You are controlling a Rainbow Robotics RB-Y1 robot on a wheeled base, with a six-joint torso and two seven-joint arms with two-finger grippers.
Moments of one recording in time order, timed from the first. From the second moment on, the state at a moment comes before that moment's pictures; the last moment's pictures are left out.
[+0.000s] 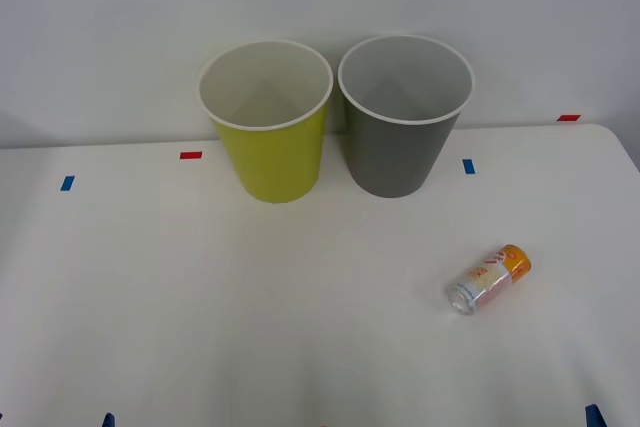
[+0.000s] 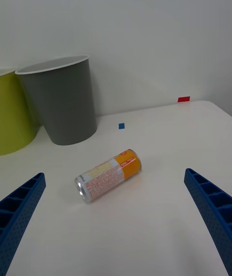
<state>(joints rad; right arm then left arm) 1.24 -0.47 0.17 -2.10 -0.23 -0.82 1.37 1.28 0.36 -0.21 -2.13 0.12 -0.75 -1.56</state>
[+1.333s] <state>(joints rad) 1.08 -0.40 0.10 -2.19 -0.42 -0.37 1.42 1.28 0.36 -0.21 -2.13 0.12 -0.75 -1.56</state>
